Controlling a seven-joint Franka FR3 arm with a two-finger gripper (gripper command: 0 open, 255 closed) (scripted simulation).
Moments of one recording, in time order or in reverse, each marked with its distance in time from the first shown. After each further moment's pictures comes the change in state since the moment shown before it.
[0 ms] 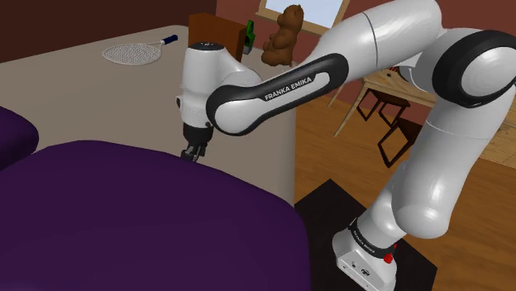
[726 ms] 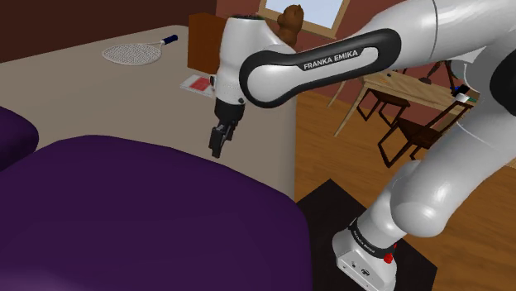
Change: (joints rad) arm -0.074 -0.261 -0.031 -0.143 0.151 -0.105 -0.086
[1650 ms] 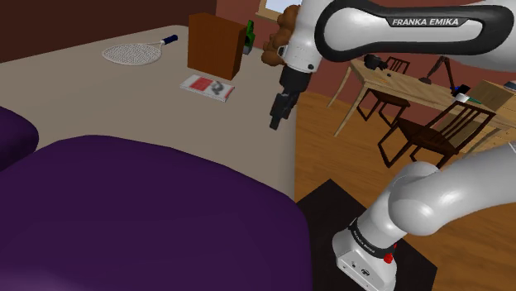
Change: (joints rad) arm -0.081 -0.452 -0.173 -0.186 0.121 -0.282 -0.082
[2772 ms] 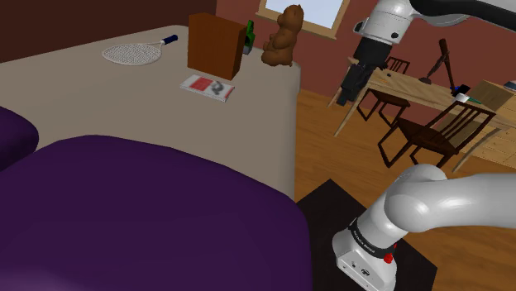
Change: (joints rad) arm -0.123 -0.342 -0.207 0.020 -0.072 -0.400 -0.021
